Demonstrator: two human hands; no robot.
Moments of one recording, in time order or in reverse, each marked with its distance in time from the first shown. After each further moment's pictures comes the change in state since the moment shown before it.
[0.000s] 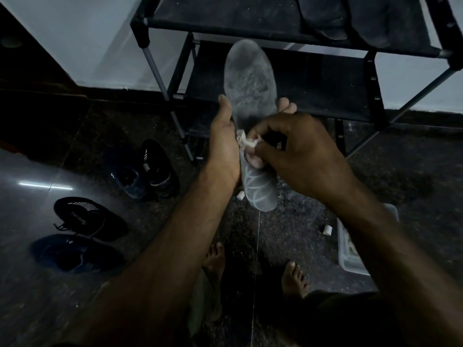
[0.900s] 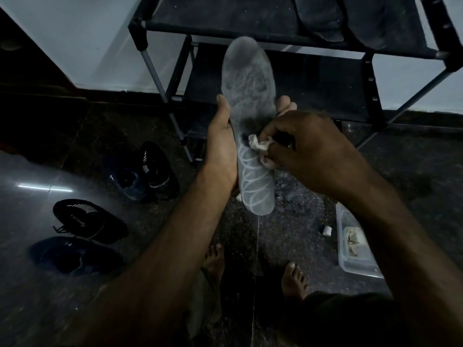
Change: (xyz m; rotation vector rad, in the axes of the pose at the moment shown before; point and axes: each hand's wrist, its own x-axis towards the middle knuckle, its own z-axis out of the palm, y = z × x) left_hand 0.006 0.000 -0.006 -0.026 -0.049 -0.025; right_hand 0.002 0.013 -0.018 -0.201 -0.049 0.001
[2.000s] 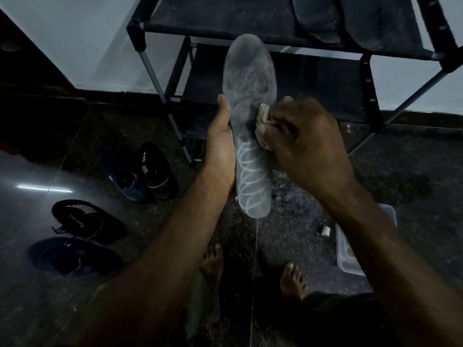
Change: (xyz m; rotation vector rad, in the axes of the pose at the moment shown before) left_hand 0.003 -0.003 -0.003 0.139 0.024 0.077; right_hand 0.003 0.013 0.017 -0.097 0.348 -0.039
